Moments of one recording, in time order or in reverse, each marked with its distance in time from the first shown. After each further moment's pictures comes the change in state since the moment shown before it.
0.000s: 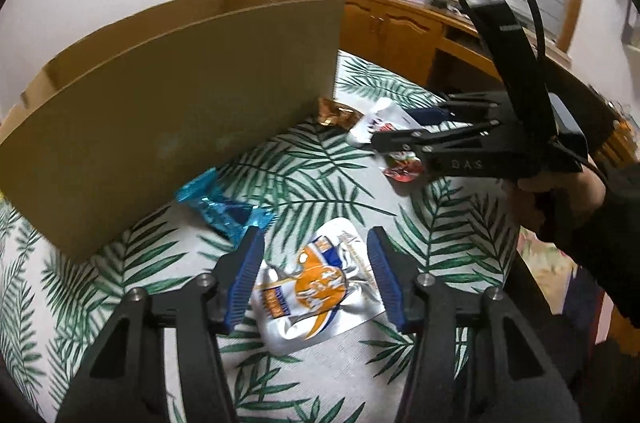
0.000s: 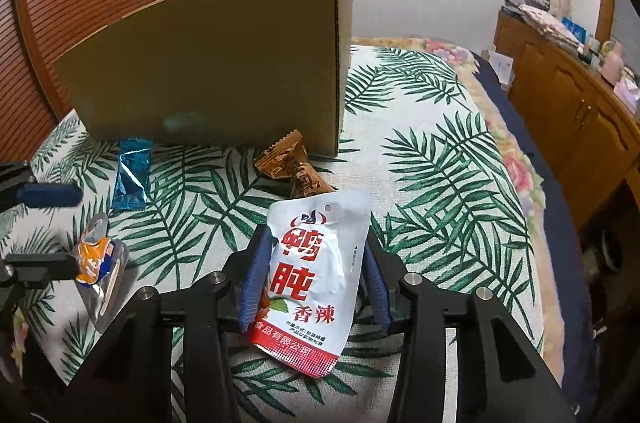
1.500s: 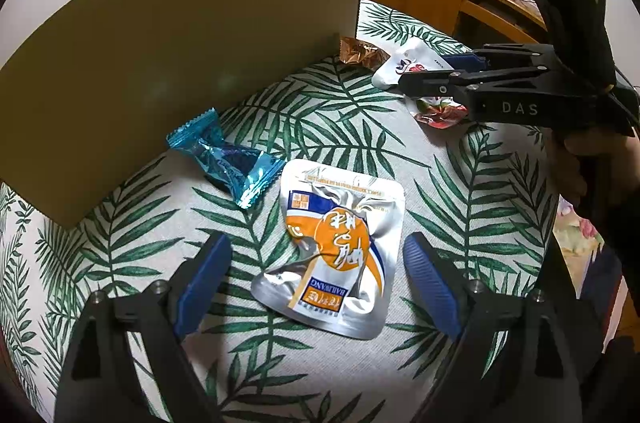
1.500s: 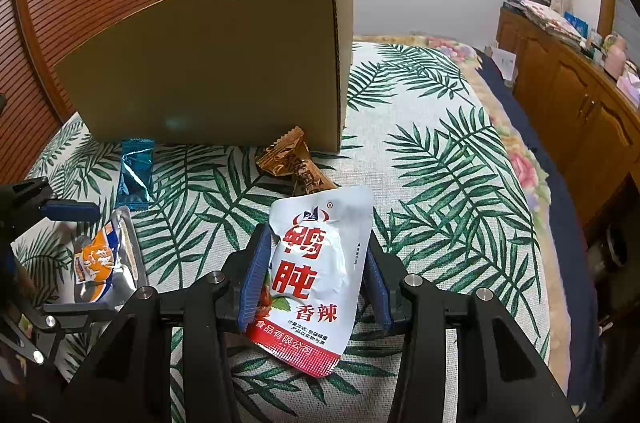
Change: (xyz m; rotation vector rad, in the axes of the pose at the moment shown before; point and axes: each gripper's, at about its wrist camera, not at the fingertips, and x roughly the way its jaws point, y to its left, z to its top) left arm 0.030 0.004 -0.015 -0.032 0.144 0.098; right arm 0.001 0.001 -0.002 0.007 0.001 0.014
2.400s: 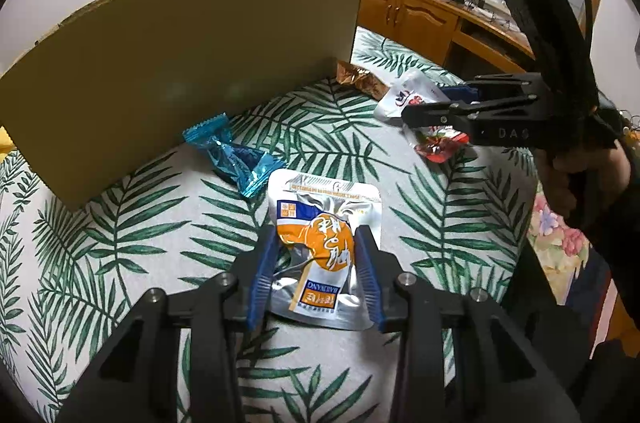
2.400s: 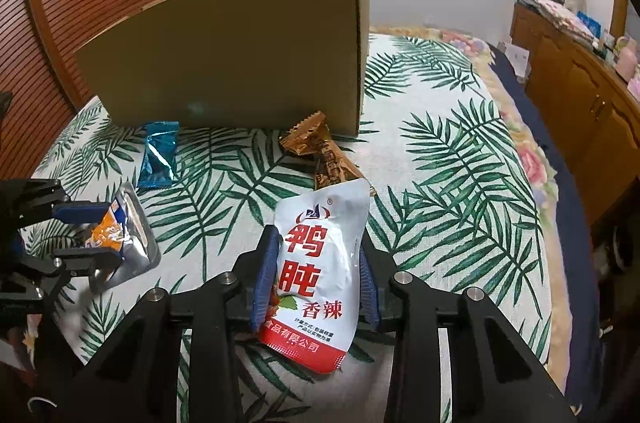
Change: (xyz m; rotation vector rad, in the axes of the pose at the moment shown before) left arm -0.024 0.006 -0.017 -0.048 -0.113 -0.056; right arm -0.012 0.007 -0.006 -0.030 0.033 0.042
